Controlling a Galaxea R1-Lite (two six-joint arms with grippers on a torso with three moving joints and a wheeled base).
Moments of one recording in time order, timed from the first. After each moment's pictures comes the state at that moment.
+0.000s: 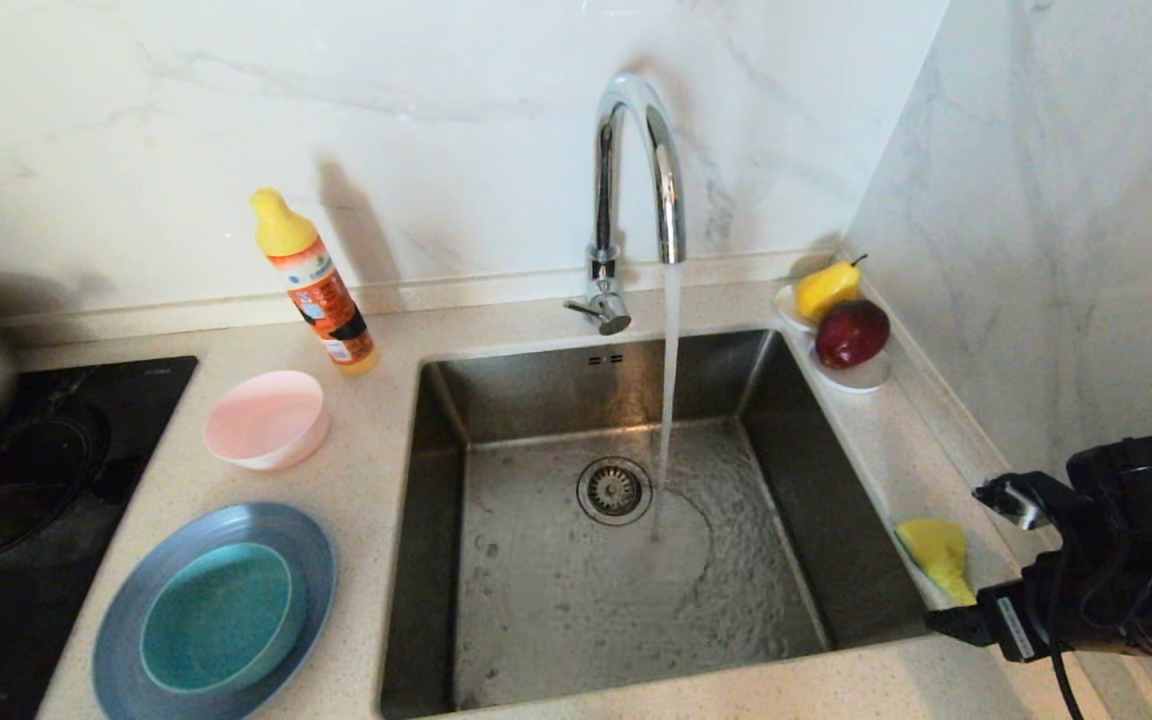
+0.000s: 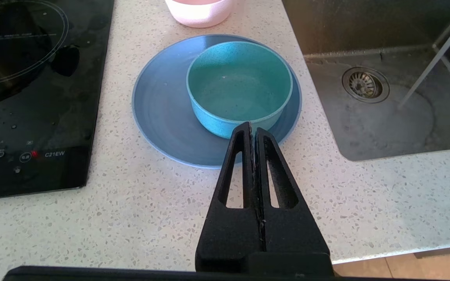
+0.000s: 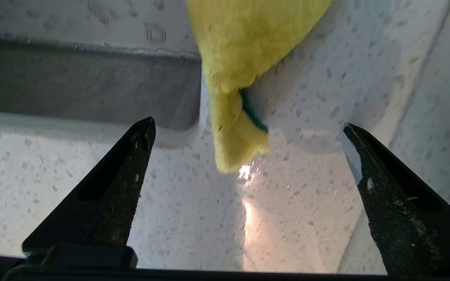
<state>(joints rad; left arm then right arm) 0.00 0.00 0.00 0.00 -0.02 0.03 0.02 1.62 -0.62 -0.11 0.06 -0.12</state>
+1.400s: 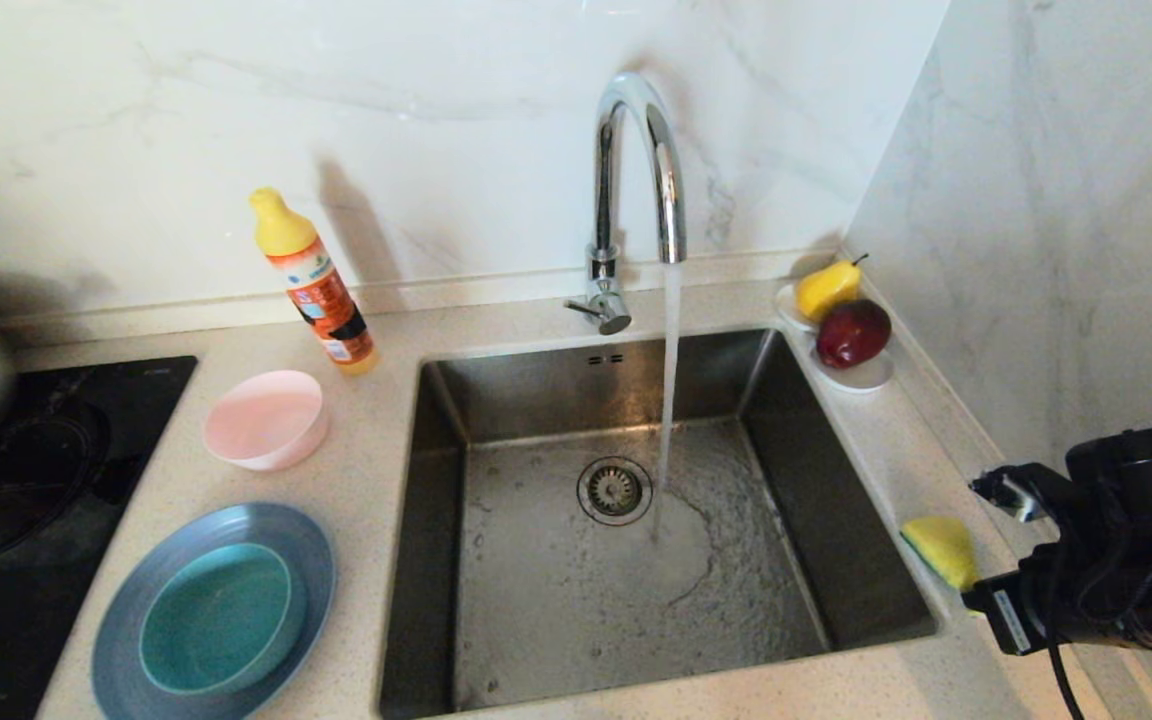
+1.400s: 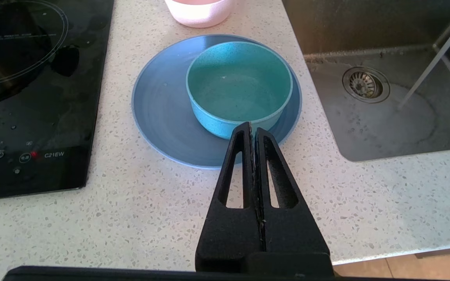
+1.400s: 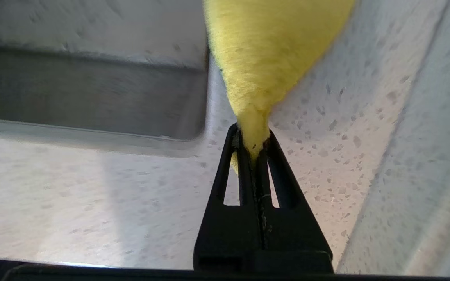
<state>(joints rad) 0.00 0.00 0.00 0.00 -0.02 0.03 0.05 1.59 -0.63 -0.10 0.03 -0.12</state>
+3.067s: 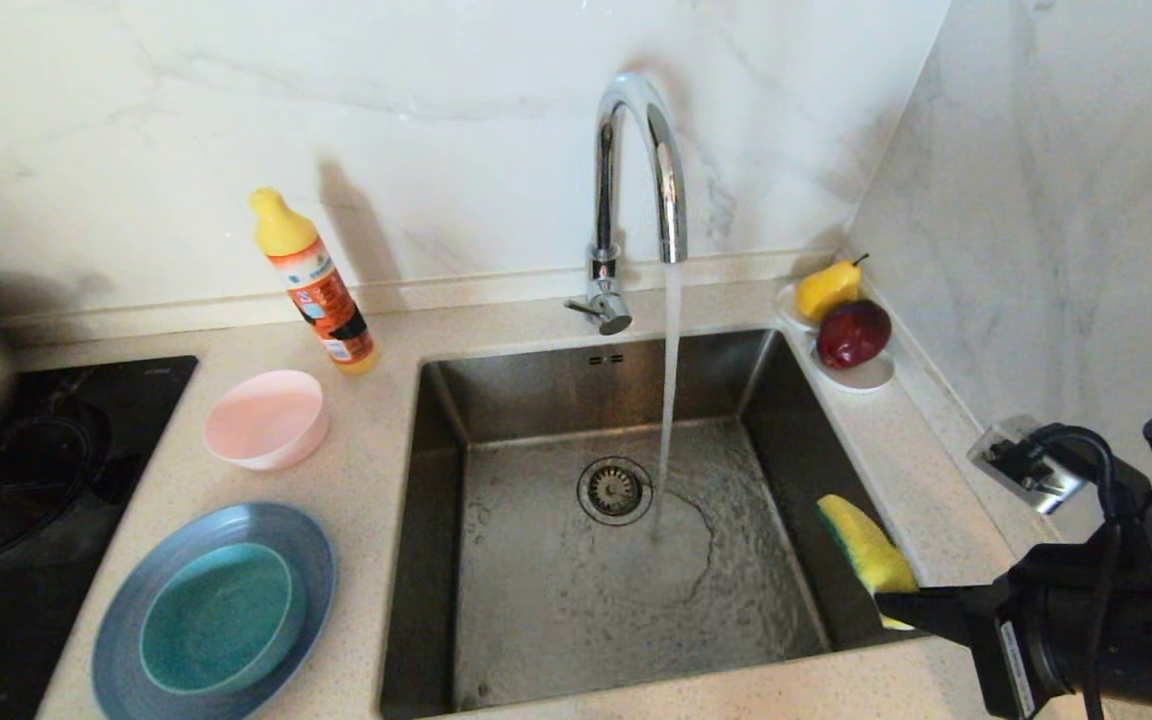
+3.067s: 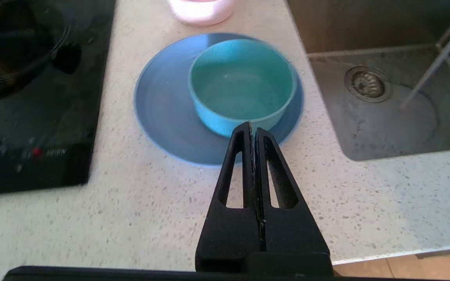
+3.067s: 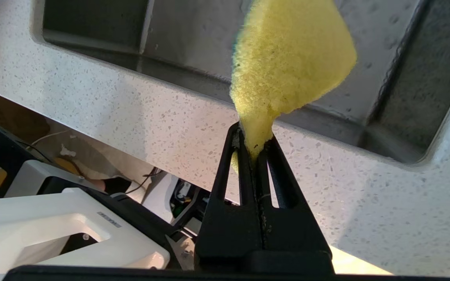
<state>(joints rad) 0.00 0.00 -0.01 0.01 -0.01 0.02 0.58 1.28 -0.74 0.08 0.03 0.23</state>
